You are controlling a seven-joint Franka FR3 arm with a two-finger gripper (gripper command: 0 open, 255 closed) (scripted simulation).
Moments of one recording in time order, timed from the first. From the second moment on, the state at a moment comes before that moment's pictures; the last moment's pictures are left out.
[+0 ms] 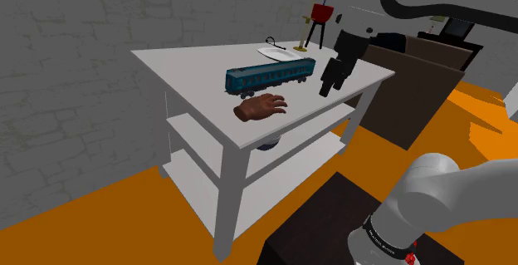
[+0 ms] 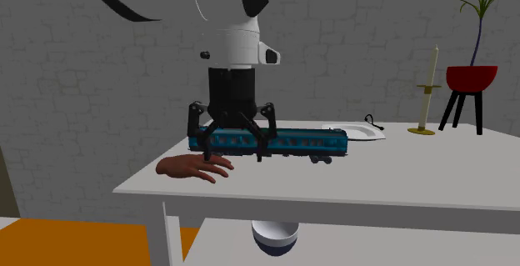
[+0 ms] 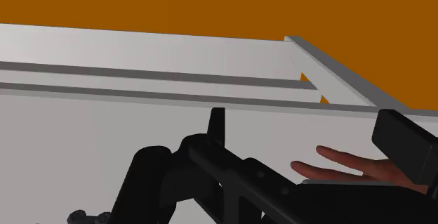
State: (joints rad) arm 0.01 -0.77 0.06 -2.30 0.06 1.57 -0.02
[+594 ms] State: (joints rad) arm 0.12 -0.55 -0.15 -2.13 -0.05 1.60 -0.58
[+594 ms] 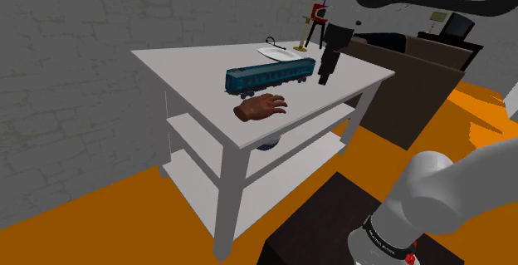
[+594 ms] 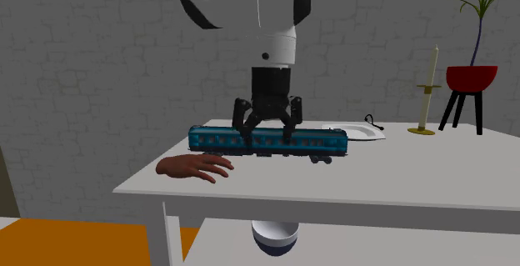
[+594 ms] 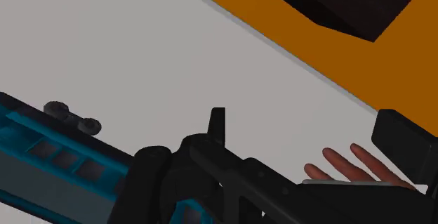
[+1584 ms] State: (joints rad) arm 0.26 0.03 -0.32 -1.56 0.00 1.54 -1.62
